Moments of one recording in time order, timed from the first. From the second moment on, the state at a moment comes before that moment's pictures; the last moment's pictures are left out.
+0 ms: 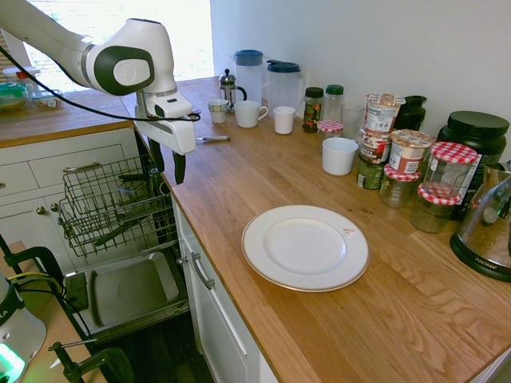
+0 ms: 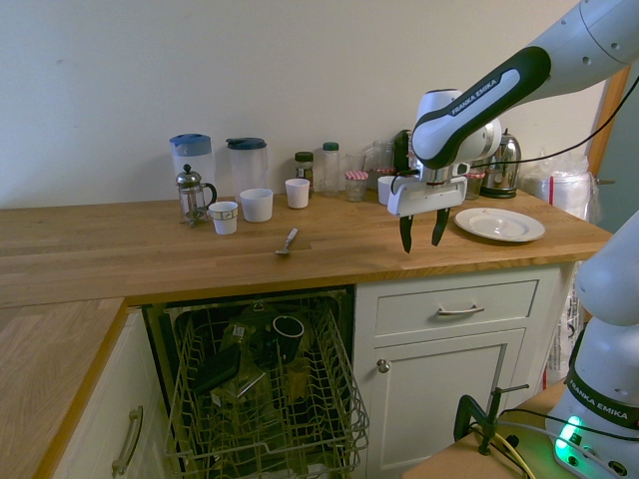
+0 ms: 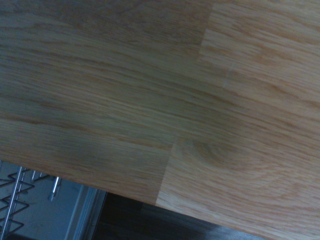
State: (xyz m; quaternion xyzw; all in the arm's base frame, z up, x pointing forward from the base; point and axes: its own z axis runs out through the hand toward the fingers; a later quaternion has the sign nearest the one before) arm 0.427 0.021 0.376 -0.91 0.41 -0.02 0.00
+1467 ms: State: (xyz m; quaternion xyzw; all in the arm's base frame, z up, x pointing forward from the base) arm 0.626 0.222 0.375 -0.74 0.66 -0.08 0.07
